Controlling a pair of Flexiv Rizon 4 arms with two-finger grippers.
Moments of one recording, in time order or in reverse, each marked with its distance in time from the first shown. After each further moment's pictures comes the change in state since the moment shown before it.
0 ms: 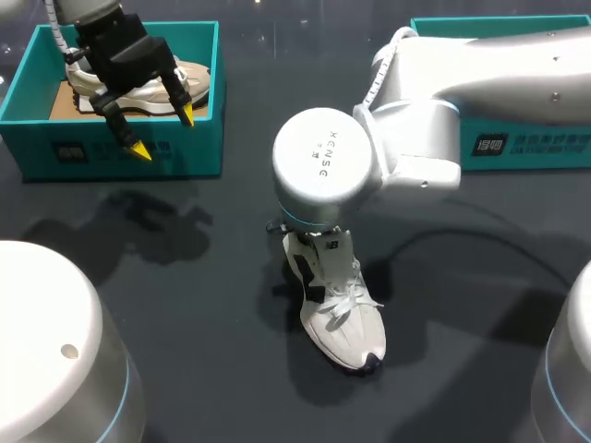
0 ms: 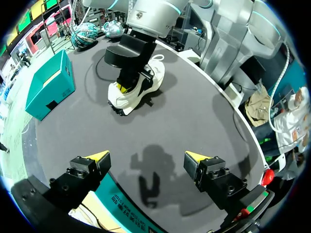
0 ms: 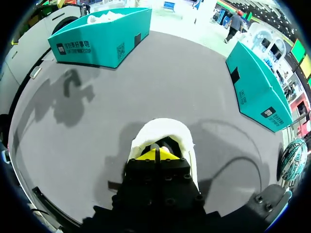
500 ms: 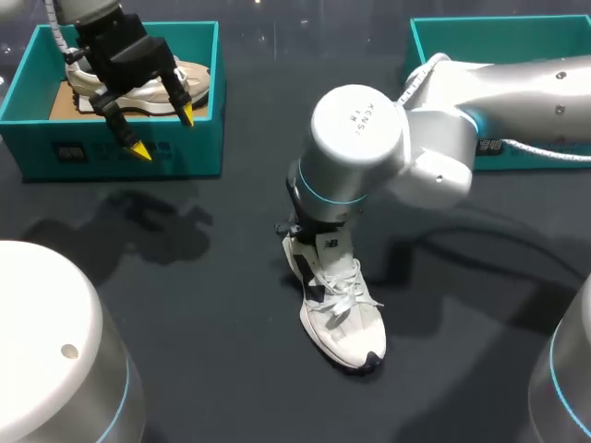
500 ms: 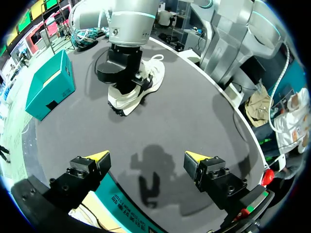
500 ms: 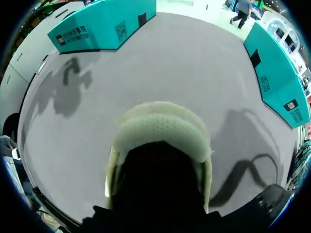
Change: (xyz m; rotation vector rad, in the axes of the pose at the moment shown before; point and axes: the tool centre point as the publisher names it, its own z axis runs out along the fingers) left arm 0.000 0.000 0.000 0.000 0.000 0.000; right arm -0.001 -0.027 0.039 0.183 0.128 0.016
